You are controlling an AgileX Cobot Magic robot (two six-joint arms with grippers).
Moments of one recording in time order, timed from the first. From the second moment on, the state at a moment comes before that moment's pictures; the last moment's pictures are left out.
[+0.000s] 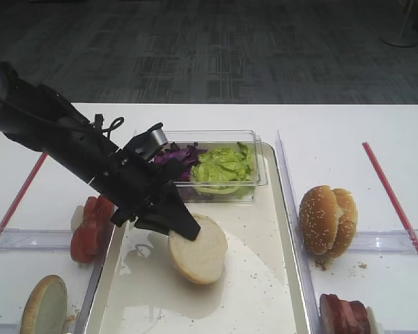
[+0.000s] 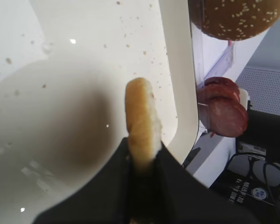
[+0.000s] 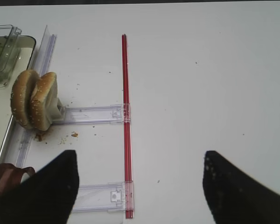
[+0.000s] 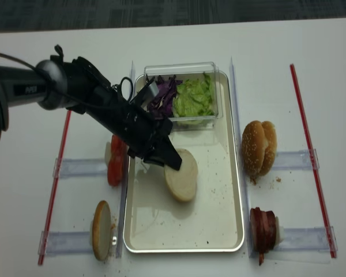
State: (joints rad) left arm -0.29 2.03 -1.16 -1.06 1.17 0.72; right arm -0.02 -0.02 -0.48 -0.02 1.13 0.03
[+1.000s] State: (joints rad) left arm -0.32 2.03 -1.16 -1.02 1.17 0.63; right arm -0.02 -0.02 -0.48 -0.02 1.13 0.03
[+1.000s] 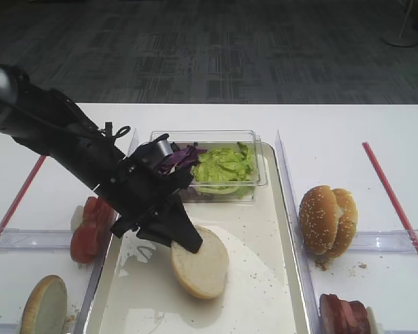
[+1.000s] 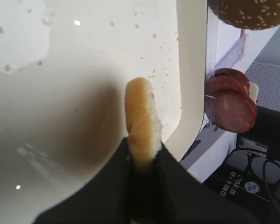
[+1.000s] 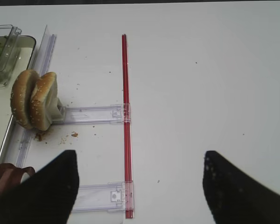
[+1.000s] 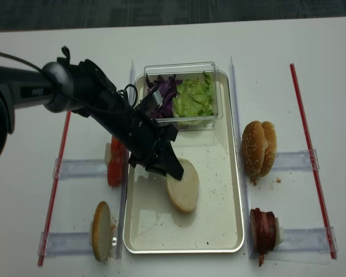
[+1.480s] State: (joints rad) left arm -0.32 2.03 -1.16 -0.96 1.17 0.61; right arm -0.02 -0.02 -0.48 -0.02 1.13 0.03
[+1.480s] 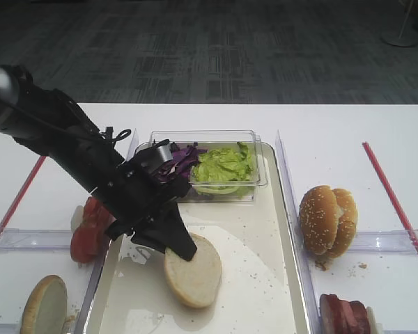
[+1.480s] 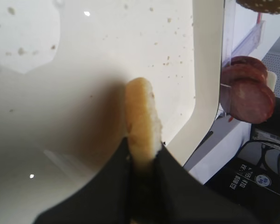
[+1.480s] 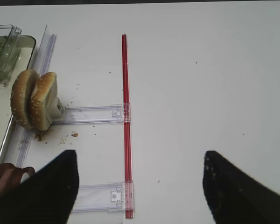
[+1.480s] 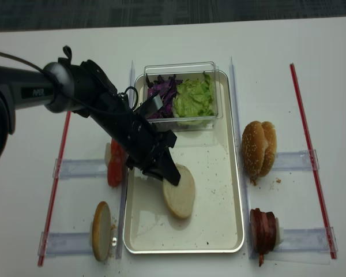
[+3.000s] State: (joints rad) left arm -0.32 2.03 -1.21 -0.94 1.17 0.59; right arm -0.02 -0.02 -0.48 -0.02 1.13 0.03
